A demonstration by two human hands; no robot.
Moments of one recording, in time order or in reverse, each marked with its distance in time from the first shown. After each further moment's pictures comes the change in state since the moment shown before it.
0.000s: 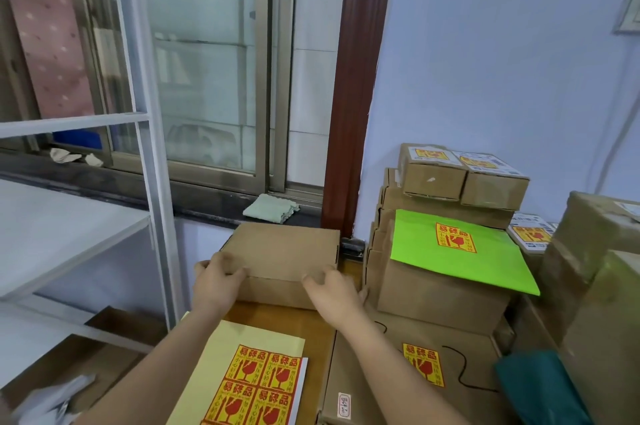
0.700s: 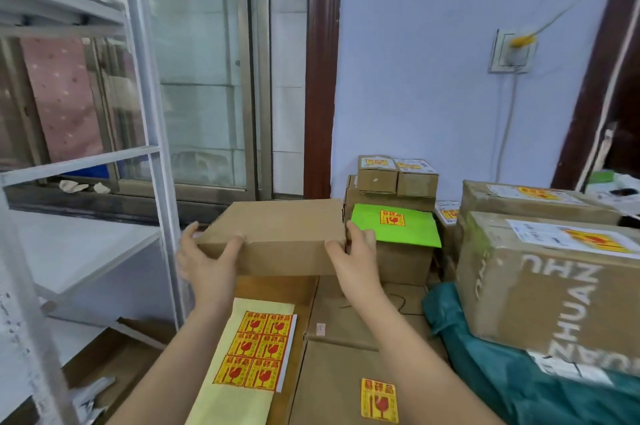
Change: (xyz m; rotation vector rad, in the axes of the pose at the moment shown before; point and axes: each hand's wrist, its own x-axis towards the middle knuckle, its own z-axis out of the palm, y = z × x) left_hand -0.149 0.079 -0.081 -0.525 0.294 0.150; right_hand -0.153 -0.022 -0.087 0.596 0.416 -0.233
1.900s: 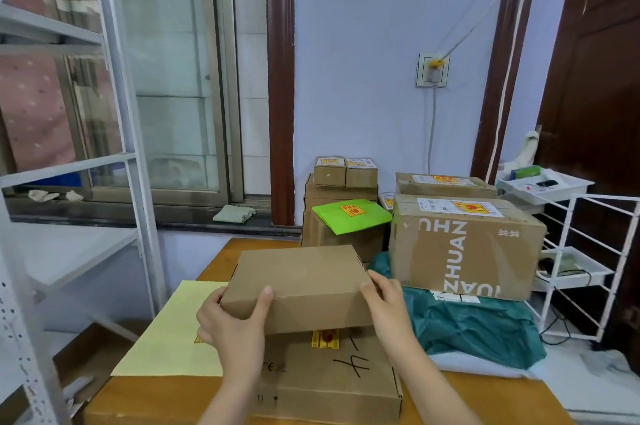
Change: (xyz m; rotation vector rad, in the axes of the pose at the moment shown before) left_hand -0.177 0.004 -0.028 0.028 -0.058 -0.088; right_hand -0.138 0.029 -0.116 0.037 0.073 0.200
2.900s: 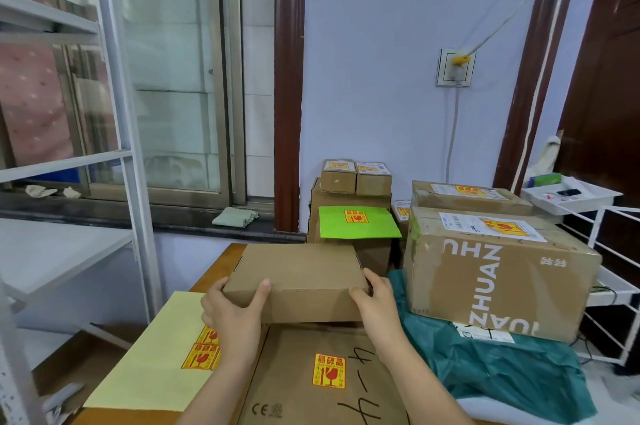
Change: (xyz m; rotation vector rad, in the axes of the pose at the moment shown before) left_hand 0.070 -0.025 0.051 0.033 -0.033 0.027; right_hand 0.069 0.005 0.030 -0.026 -0.049 0.047
